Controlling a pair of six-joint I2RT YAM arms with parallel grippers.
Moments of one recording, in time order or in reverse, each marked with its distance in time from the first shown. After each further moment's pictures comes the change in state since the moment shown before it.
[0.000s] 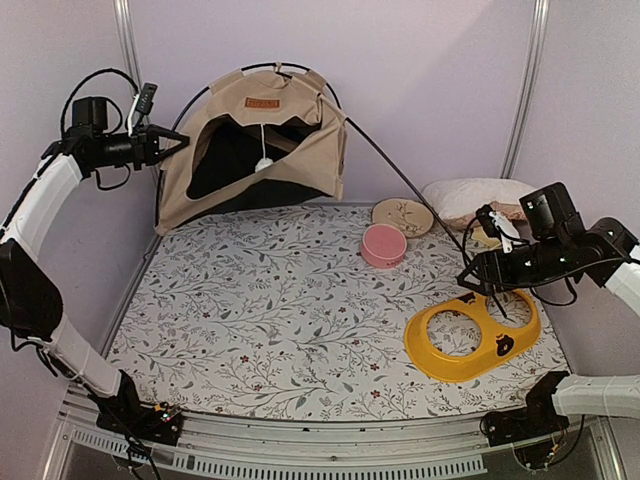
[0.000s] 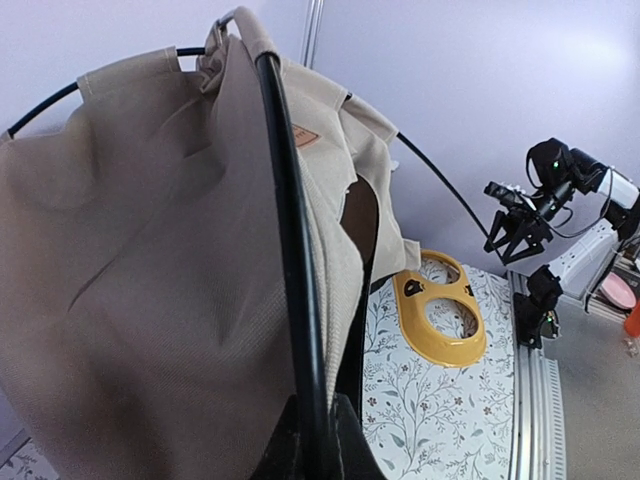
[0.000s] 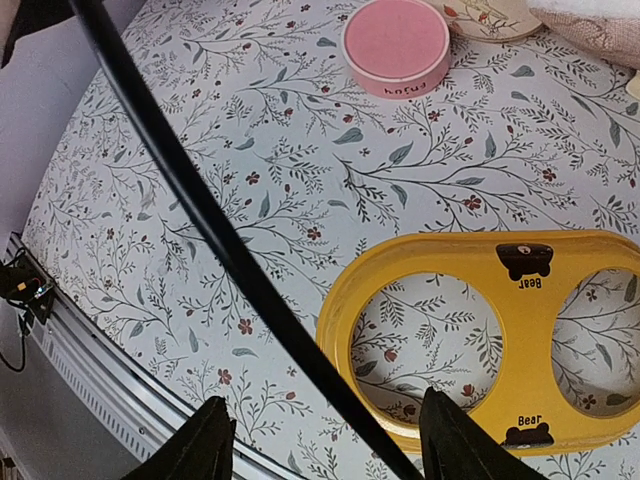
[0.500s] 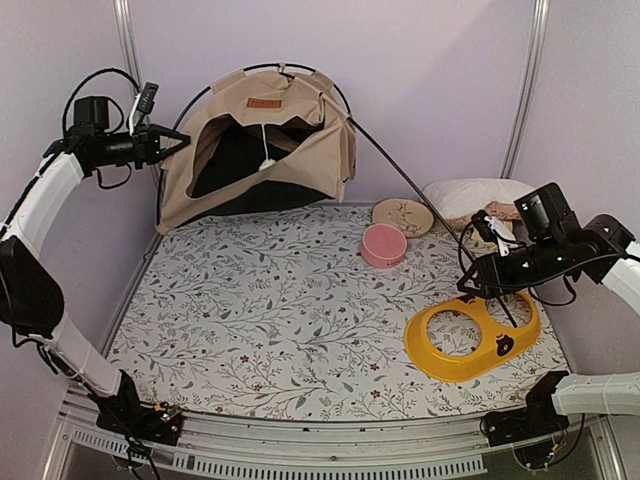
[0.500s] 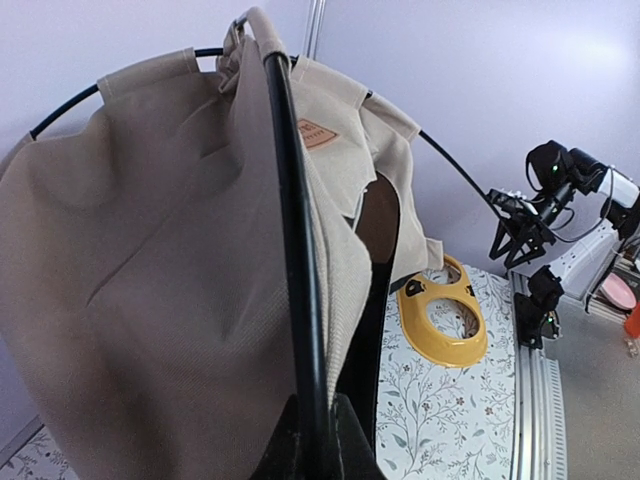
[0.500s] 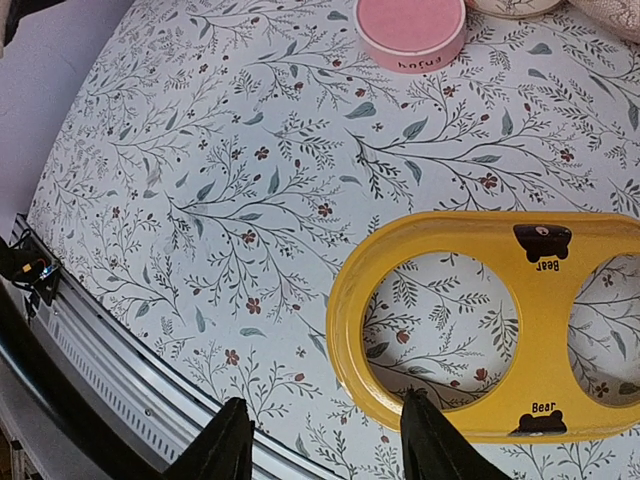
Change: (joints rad) left arm 0.000 0.018 0.024 -0.005 0.000 0.001; right arm 0.007 0.020 0.012 -0.044 -0.039 0.000
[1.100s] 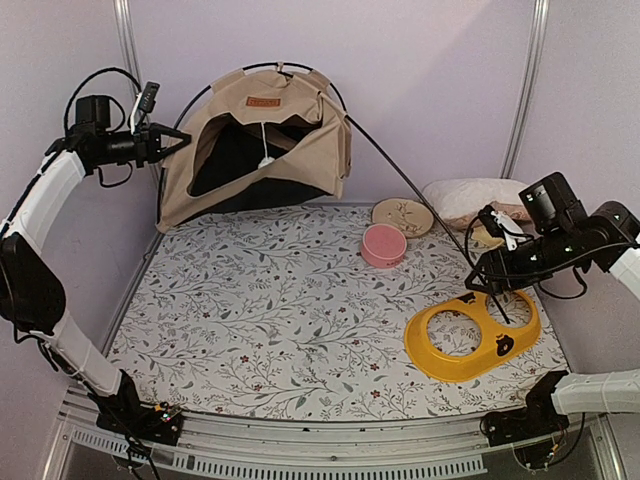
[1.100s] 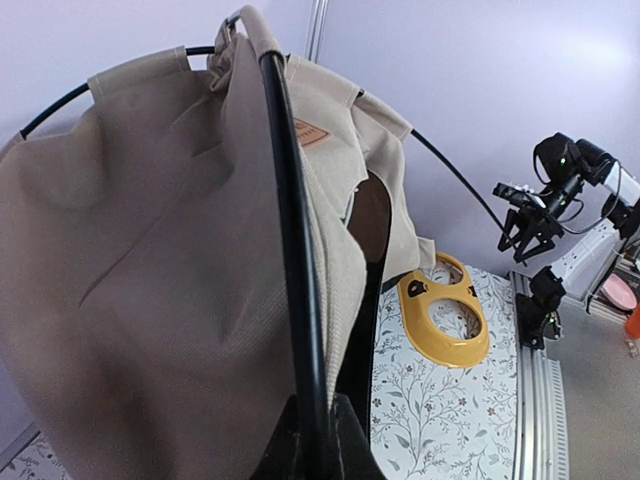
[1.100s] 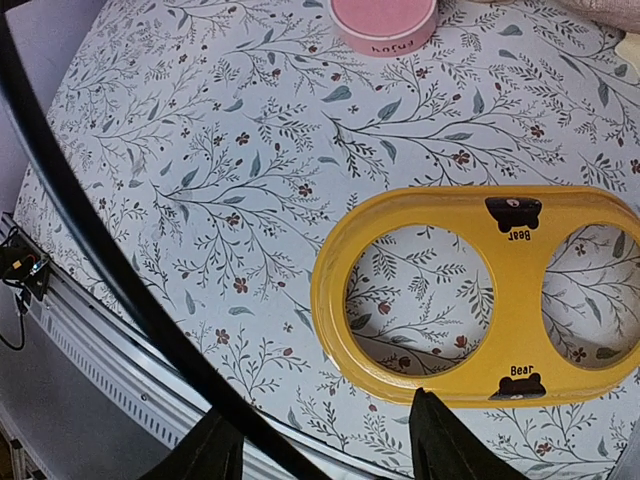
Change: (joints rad) left arm 0.000 0.026 0.023 -0.005 0.000 0.003; right arm 0.003 0.022 0.111 -0.136 0.041 0.003
